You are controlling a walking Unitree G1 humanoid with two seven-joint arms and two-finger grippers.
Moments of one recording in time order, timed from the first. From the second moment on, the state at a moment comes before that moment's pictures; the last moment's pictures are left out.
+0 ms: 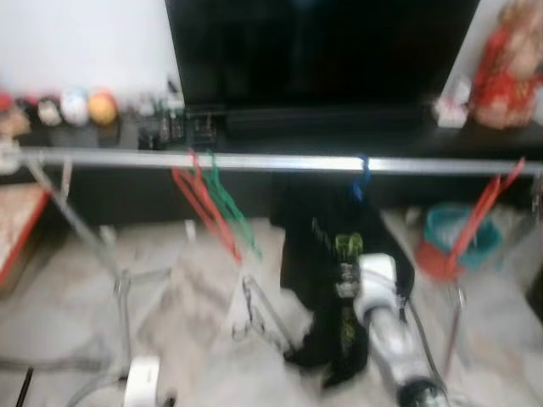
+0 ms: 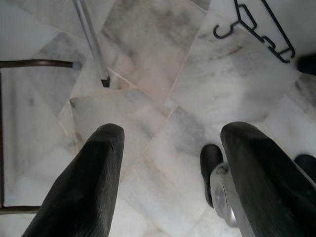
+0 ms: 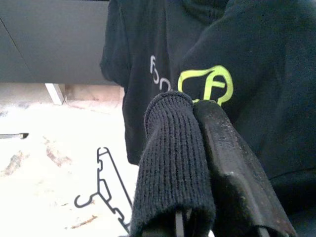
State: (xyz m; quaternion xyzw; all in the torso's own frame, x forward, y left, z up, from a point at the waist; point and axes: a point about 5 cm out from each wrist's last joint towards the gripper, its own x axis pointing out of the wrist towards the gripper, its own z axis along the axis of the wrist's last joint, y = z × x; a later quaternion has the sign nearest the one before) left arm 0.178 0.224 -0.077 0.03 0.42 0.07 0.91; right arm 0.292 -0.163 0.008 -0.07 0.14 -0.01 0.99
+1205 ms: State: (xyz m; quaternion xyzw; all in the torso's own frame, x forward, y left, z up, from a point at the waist) left arm 0.325 0.197 0.066 0.00 0.06 -0.09 0.99; right arm 0.291 -0.164 0.006 -0.07 0.15 -0.01 0.99
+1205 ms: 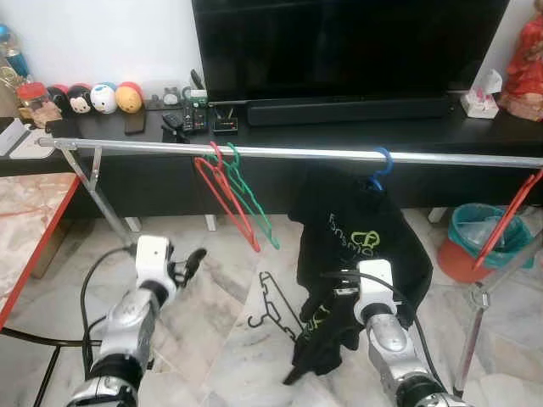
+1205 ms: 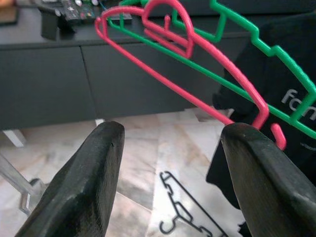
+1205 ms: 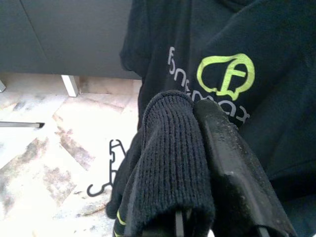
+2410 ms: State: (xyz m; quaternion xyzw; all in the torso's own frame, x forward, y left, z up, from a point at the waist) left arm 0.313 0.207 0.058 0.06 0.05 -0.01 1.00; right arm 0.290 -0.169 0.005 -0.07 0.15 -0.01 0.99
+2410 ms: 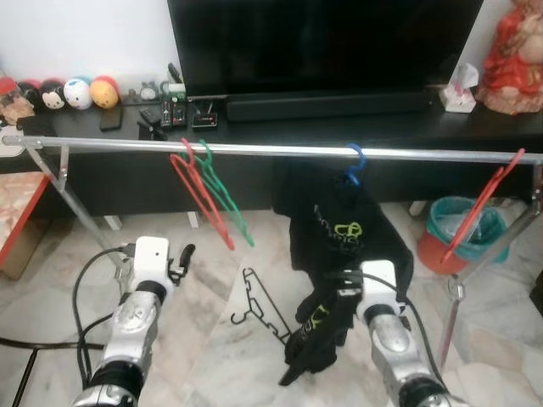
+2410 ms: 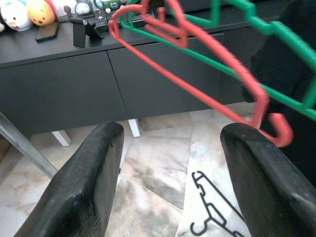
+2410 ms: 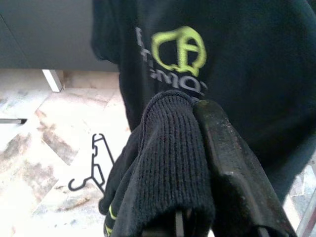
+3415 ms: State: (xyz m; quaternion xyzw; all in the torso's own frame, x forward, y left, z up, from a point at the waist) left arm 0.314 0.206 0.063 0.06 0.03 0.01 1.00; right arm 0.273 -0.168 -0.017 -0.12 0.24 0.09 0.96
